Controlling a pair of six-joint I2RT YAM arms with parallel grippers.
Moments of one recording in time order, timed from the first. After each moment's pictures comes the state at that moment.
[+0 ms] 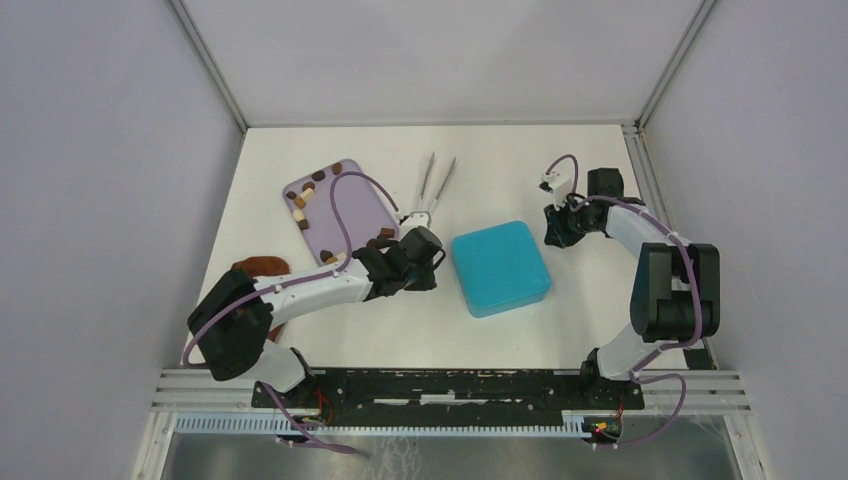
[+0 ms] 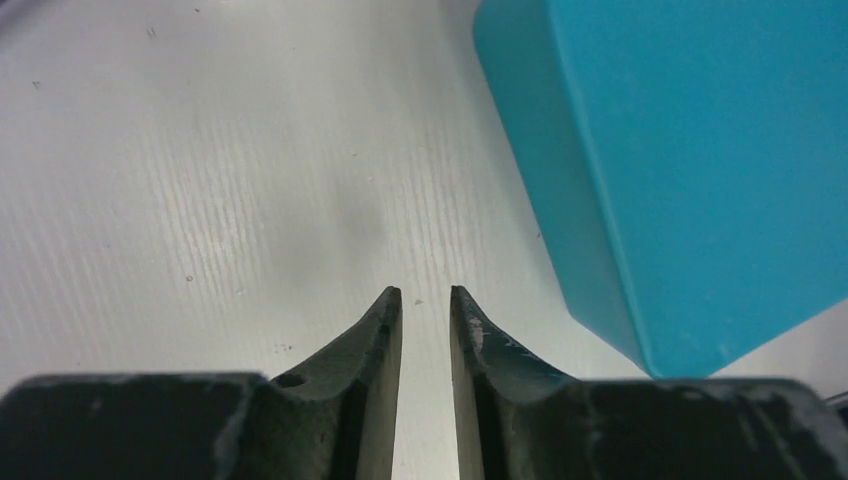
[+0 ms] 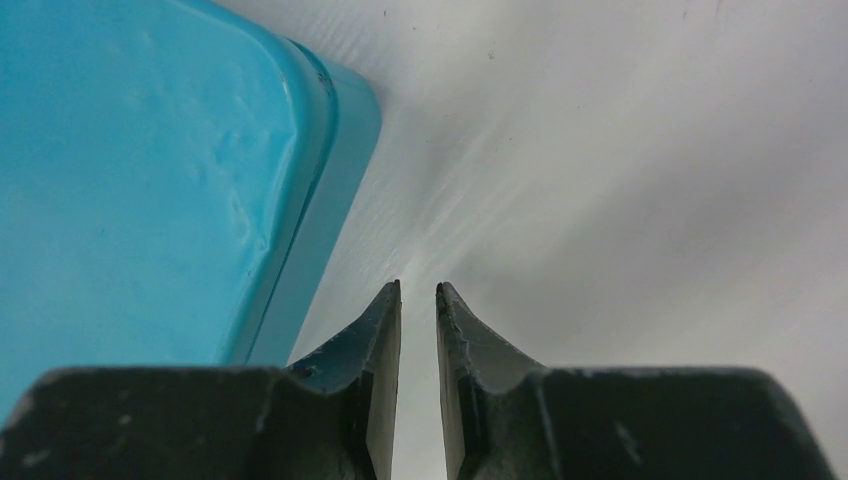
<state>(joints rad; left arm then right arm) -0.92 1.46 0.90 -0.35 -0.28 -0.76 -0.04 1.62 0.99 -0.46 -0.51 -0.57</state>
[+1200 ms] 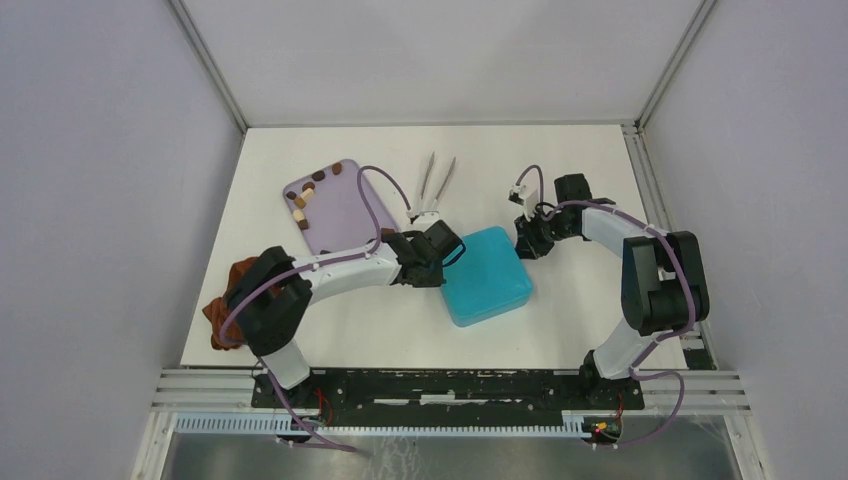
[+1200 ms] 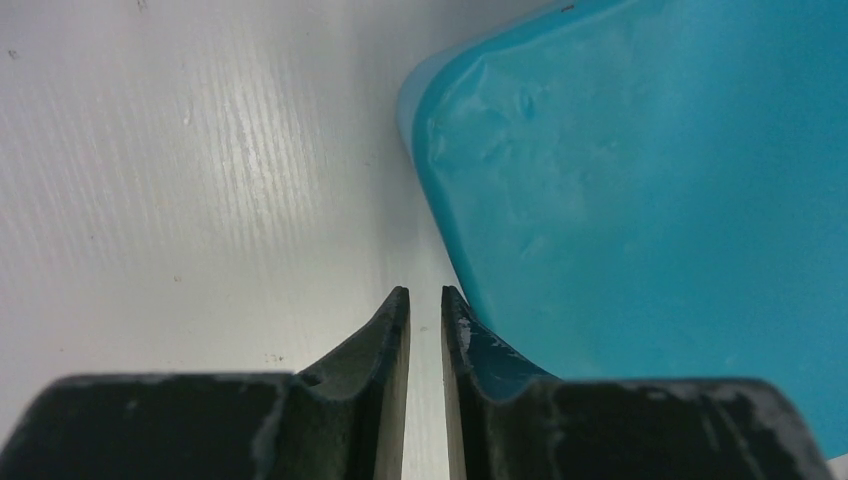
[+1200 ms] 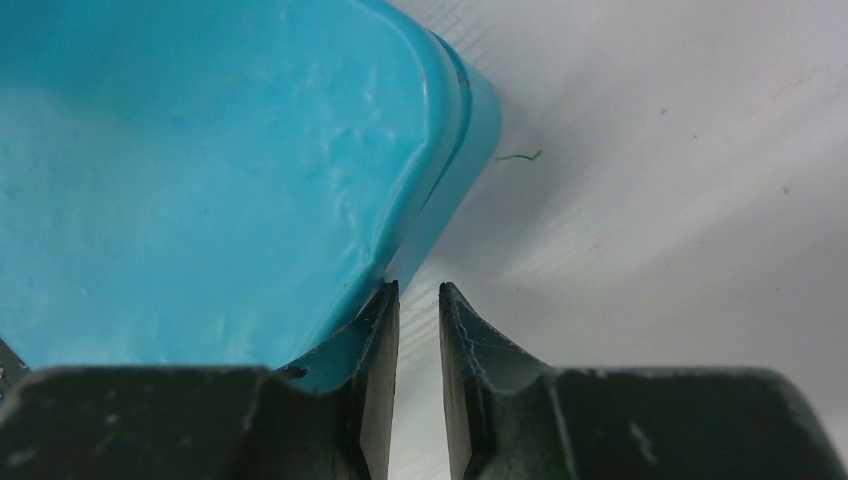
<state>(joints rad) -0.92 1.68 1.07 -0.51 -0.31 -0.85 0.13 1.69 0.98 -0.48 -0.69 -0.54</state>
